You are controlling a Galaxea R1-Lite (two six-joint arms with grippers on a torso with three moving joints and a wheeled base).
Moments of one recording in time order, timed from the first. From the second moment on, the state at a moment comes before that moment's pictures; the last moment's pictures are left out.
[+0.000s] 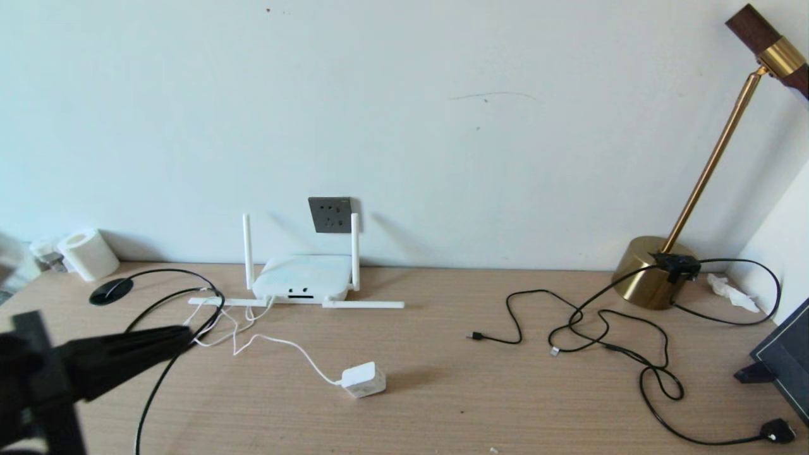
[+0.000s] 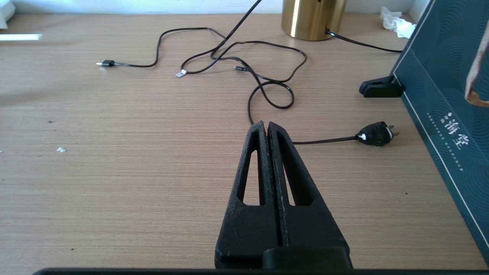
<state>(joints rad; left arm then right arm) -0.14 1.01 -0.66 -0.02 -0.39 0.20 0.01 0.00 -0.06 0.14 -0.03 0.03</state>
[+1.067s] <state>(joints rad) -0.26 1.82 -1.19 0.37 -0.61 1.26 0.01 0.00 -0.06 0.14 -0.03 0.03</state>
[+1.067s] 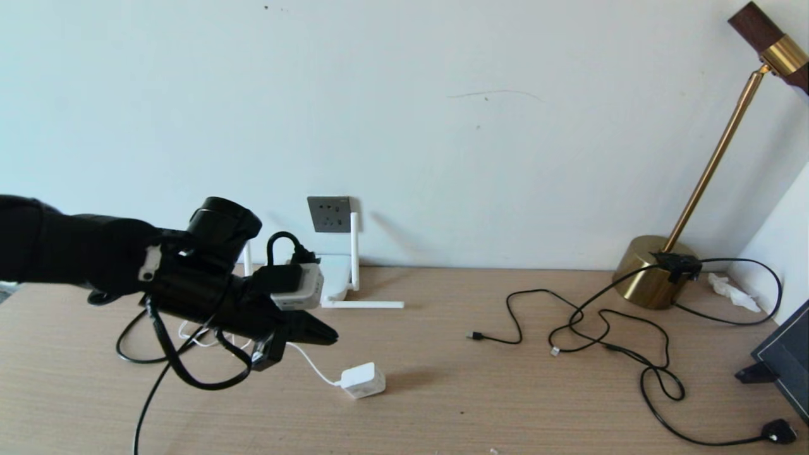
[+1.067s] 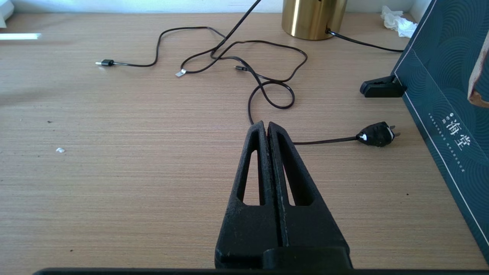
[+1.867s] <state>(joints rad) -0.31 1.99 -1.35 0.50 -0.49 1.30 0.01 0.00 -0.06 0.14 -0.03 0.04</state>
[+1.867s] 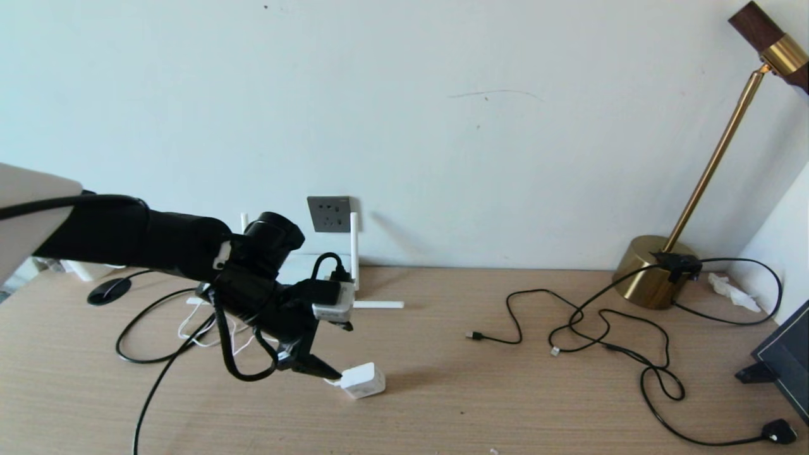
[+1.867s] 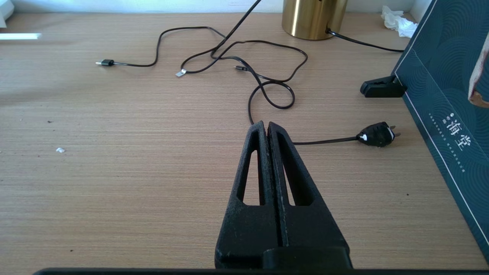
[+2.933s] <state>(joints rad) -0.43 2.13 -1.43 0.53 -0.35 1.03 0.01 0.00 -0.06 0.14 -0.03 0.03</state>
